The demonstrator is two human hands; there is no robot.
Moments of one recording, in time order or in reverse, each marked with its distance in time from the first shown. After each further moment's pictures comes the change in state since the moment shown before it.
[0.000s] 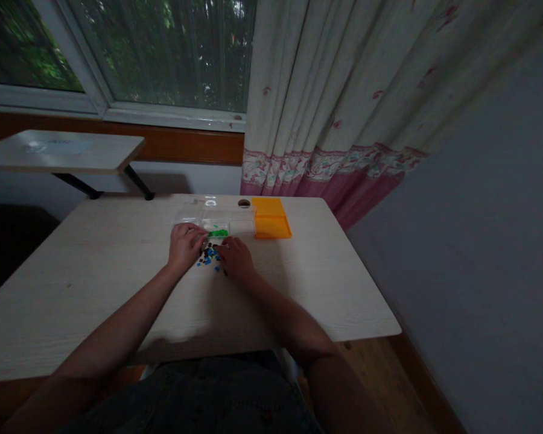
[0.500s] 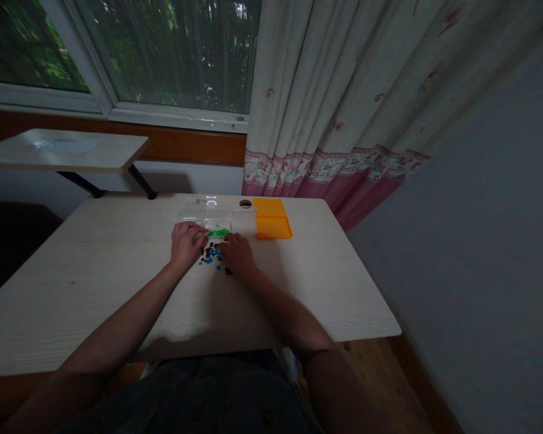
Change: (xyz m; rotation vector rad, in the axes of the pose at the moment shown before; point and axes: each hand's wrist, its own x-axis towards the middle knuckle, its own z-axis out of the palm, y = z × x) left_hand -0.001 -0.005 0.006 0.022 -0.013 -0.086; right_hand 0.011 0.004 -0.004 -0.152 -0.065 -0.025
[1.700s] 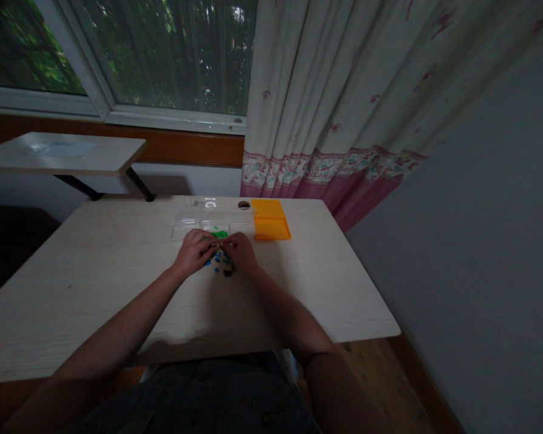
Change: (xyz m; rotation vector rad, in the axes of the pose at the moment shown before) left_hand -0.004 0.016 -0.008 -0.134 -0.232 0.315; right_hand 0.011 0.014 0.004 0.585 0.135 0.356
